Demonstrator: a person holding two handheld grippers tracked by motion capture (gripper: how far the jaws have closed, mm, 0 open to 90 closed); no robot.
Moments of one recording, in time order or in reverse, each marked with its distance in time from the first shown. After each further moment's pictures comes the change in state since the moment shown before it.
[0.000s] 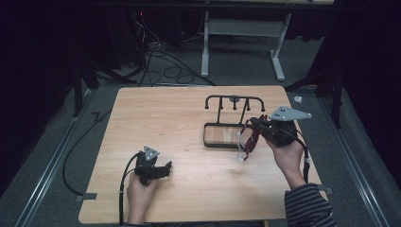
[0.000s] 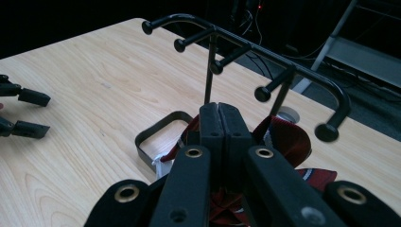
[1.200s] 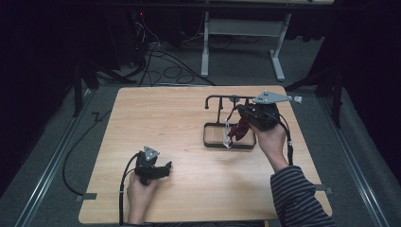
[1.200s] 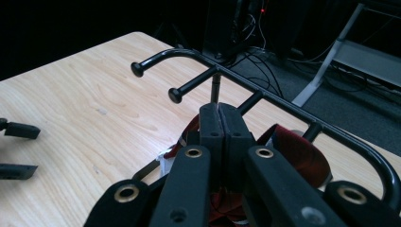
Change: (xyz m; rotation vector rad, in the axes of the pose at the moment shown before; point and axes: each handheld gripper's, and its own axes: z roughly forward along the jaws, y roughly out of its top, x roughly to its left) left arm 0.000 0.000 0.000 0.000 0.000 0.000; right arm -0.002 0.033 0.046 -0.009 0.012 0.029
